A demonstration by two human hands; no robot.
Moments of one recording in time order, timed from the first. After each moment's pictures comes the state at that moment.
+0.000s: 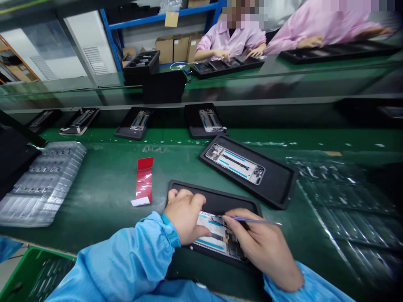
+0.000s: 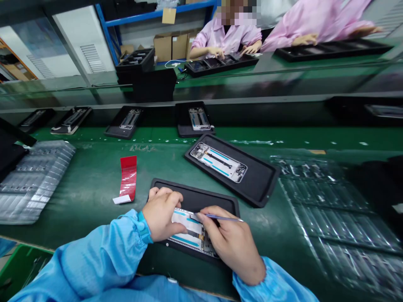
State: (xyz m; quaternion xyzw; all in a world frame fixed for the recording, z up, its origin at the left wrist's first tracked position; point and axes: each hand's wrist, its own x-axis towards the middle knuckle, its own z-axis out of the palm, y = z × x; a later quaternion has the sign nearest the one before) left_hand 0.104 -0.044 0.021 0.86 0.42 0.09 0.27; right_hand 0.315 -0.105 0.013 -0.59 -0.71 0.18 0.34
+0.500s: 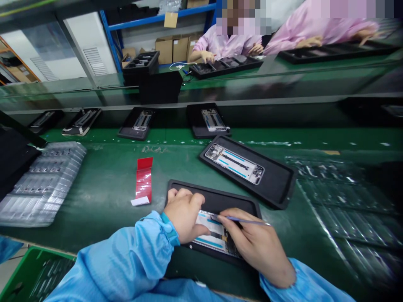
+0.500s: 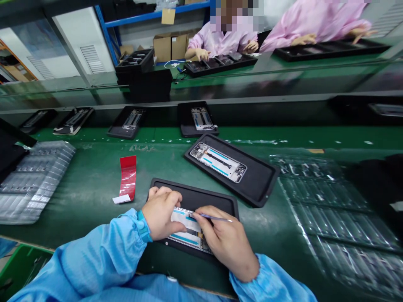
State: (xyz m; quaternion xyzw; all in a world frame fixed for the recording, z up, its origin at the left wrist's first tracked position) left_hand 0.104 -0.044 0.021 0.87 0.41 0.08 0.26; right_hand 0.308 -0.105 0.012 -0.56 -0.73 0.18 0.34
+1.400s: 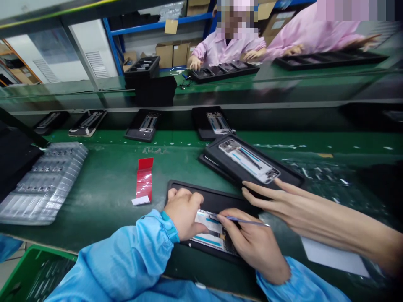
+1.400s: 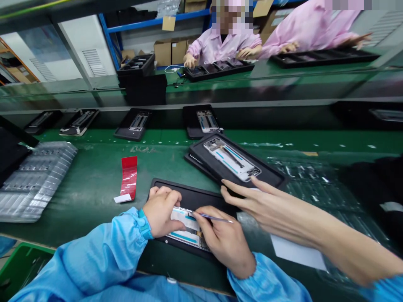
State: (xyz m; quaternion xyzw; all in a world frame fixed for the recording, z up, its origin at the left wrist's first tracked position) left_hand 0.105 -0.042 0.023 0.86 0.42 0.09 0.26; right_hand 0.309 -0.107 0.010 -0.56 -0.73 0.19 0.35
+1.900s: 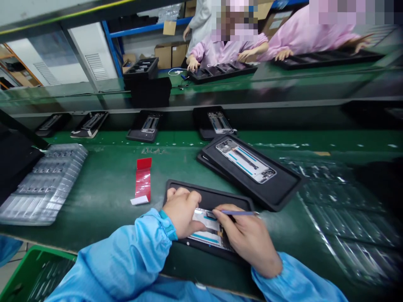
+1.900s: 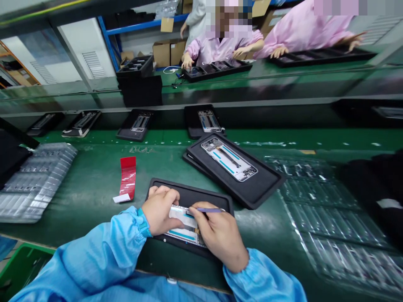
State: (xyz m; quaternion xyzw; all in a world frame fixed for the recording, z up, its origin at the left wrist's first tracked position) left_hand 0.105 -0.042 0.015 0.87 0.41 0.11 0.26; right_hand 0.306 -0.102 0.004 -0.56 -0.72 0.16 0.38
